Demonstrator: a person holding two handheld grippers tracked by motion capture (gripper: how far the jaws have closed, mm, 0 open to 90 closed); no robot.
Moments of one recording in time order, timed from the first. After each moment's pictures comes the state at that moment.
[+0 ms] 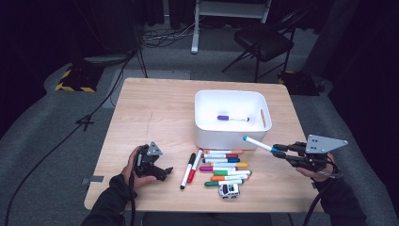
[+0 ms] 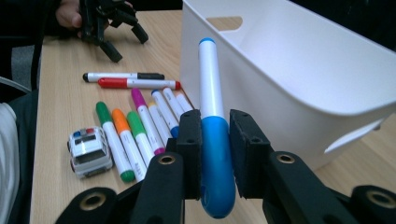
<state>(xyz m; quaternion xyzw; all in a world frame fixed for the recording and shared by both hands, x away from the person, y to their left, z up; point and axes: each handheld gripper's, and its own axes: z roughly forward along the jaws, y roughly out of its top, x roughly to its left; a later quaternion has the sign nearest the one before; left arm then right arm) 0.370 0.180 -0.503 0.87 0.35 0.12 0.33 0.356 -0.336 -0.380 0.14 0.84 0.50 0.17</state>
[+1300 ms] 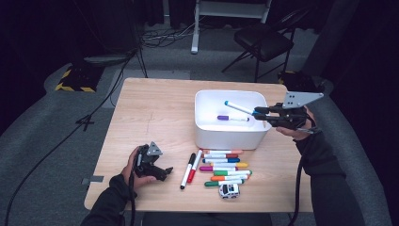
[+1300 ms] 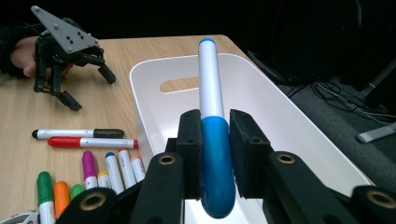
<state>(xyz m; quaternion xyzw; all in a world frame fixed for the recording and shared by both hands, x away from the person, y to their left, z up) 0.370 0.180 -0.503 0.87 0.35 0.12 0.33 0.443 -0.271 -0.315 0.12 0.85 0.48 0.18</state>
